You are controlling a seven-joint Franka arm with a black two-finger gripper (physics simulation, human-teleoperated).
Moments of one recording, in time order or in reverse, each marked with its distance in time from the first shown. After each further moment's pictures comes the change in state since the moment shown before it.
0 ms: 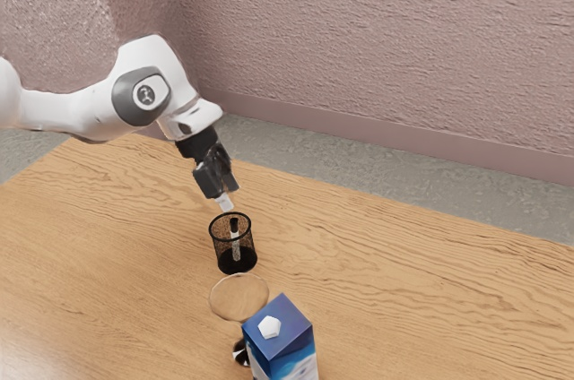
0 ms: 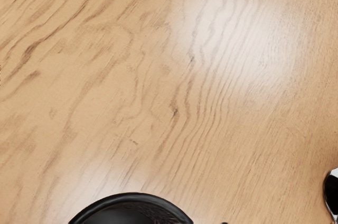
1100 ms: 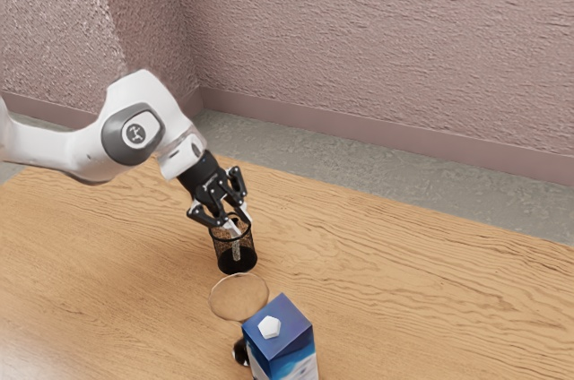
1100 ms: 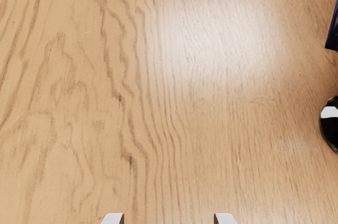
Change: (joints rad) arm 0.280 0.118 -0.301 -0.225 0.051 0.231 0.576
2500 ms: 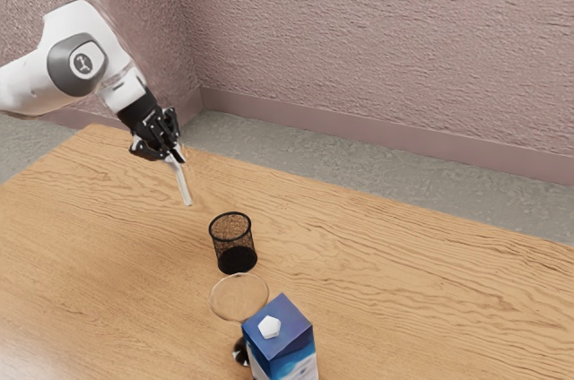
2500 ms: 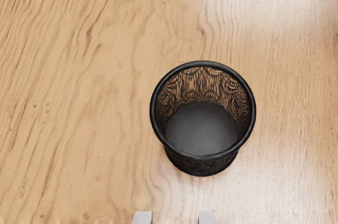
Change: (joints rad) arm 0.216 -0.244 0.000 0.193 -0.069 -0.250 -0.033
